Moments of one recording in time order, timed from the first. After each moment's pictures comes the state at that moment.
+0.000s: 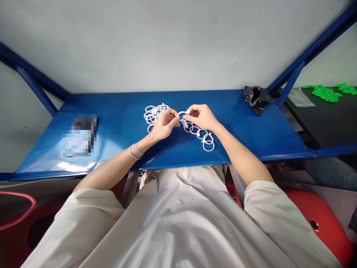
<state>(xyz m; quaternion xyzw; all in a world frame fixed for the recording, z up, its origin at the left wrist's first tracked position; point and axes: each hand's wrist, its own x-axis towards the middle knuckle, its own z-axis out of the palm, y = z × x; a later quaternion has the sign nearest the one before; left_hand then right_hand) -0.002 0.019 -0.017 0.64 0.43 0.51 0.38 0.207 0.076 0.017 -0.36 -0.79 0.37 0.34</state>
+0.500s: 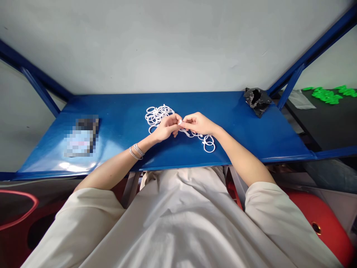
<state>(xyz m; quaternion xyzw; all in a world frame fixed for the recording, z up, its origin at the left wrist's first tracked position) 0.000 0.013 -0.003 0.60 0.36 0.45 0.56 0.202 0.063 0.023 -0.27 -0.78 0.51 0.23</state>
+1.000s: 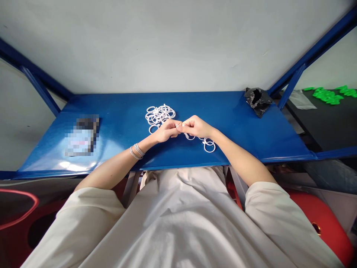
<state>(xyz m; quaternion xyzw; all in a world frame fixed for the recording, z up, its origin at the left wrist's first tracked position) -0.007 0.009 -0.002 0.65 0.33 0.38 0.57 0.194 0.047 0.024 -0.21 -0.80 0.53 0.21</state>
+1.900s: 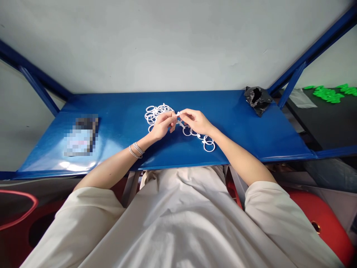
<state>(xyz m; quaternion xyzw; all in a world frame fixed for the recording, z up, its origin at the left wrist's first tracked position) -0.004 0.014 0.001 0.58 0.37 0.50 0.52 0.191 0.063 0.008 -0.31 -0.80 0.42 0.31</state>
